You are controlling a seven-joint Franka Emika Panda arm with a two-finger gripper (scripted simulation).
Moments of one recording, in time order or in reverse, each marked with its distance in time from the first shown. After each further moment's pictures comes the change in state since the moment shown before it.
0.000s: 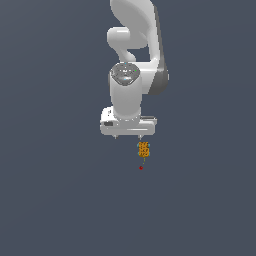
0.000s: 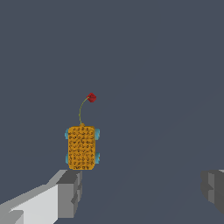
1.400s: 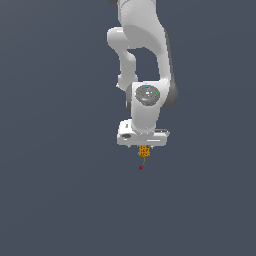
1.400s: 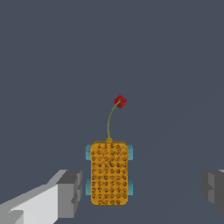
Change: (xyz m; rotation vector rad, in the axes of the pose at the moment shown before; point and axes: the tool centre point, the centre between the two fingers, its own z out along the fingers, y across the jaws) arm 0.010 -0.054 0.062 -0.014 0.030 0.002
